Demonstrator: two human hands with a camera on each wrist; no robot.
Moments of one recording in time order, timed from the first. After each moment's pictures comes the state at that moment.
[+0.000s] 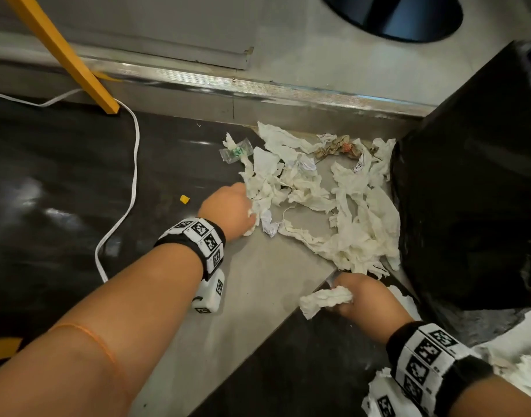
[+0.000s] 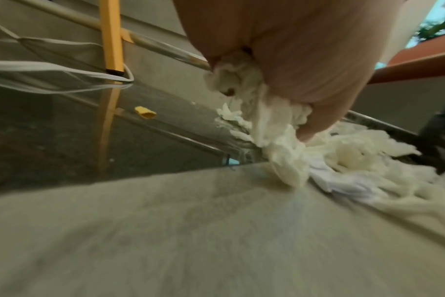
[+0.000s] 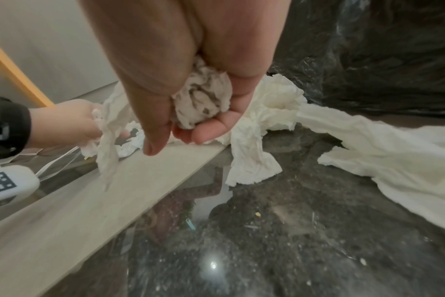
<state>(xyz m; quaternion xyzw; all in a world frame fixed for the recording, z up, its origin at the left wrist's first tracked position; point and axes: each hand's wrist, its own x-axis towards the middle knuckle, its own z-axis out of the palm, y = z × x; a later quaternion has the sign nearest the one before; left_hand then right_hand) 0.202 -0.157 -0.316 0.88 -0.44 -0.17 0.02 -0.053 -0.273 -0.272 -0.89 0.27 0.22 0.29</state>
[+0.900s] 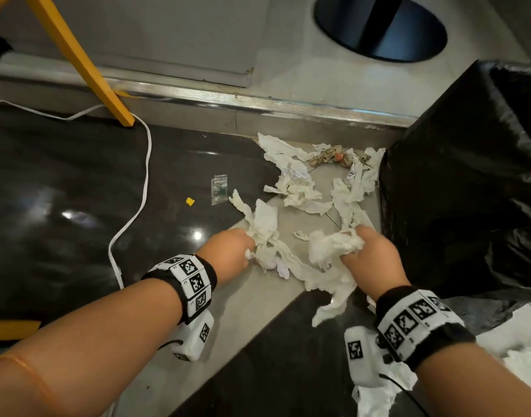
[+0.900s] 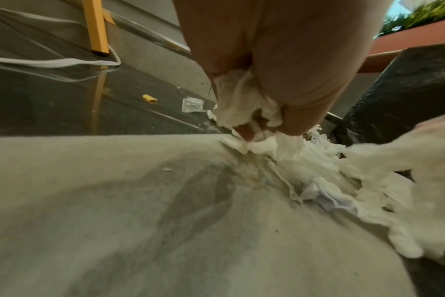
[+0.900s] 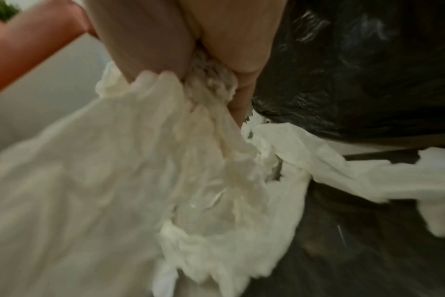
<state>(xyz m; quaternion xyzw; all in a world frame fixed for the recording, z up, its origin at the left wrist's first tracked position) 0.139 -0.113 -0.298 0.84 -0.48 -0.26 0.01 -0.037 -0.291 -0.242 -0.86 0.40 -0.02 0.31</state>
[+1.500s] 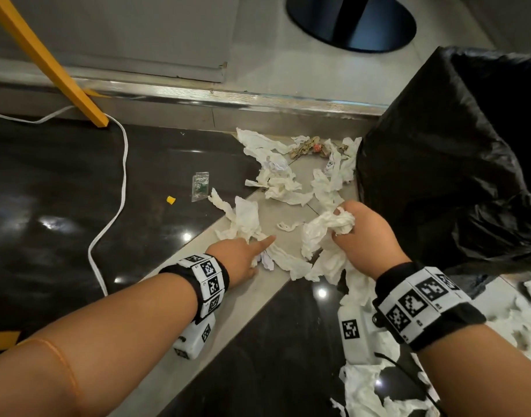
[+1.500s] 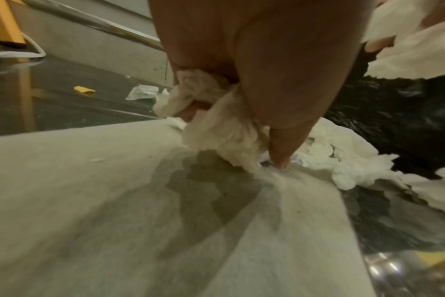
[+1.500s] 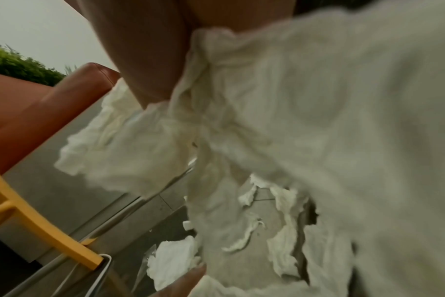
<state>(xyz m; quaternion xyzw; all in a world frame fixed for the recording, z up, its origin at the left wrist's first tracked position) 0.106 -0.134 -0.306 0.80 -0.52 -0.30 -0.05 -0.042 -0.302 -0.215 -0.89 0.35 -0.02 0.29</state>
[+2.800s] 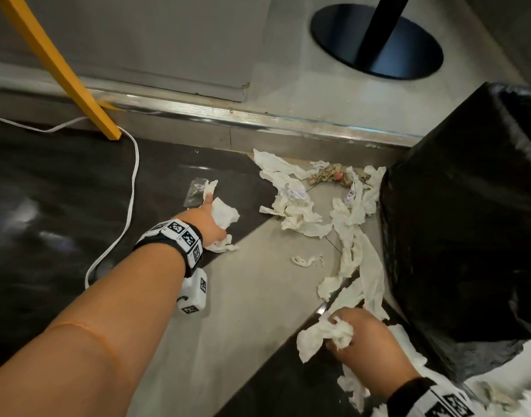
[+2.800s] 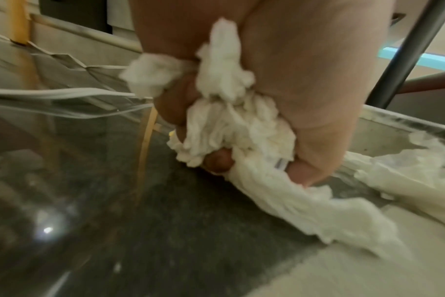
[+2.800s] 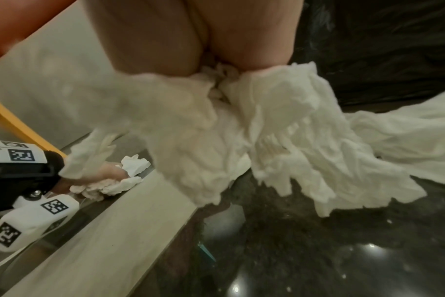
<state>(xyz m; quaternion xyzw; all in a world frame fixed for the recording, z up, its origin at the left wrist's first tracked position) 0.256 -0.148 -0.331 0.92 -0.22 -0.34 0.01 -0.070 -0.262 -0.278 -0.91 0.28 0.13 0.27</state>
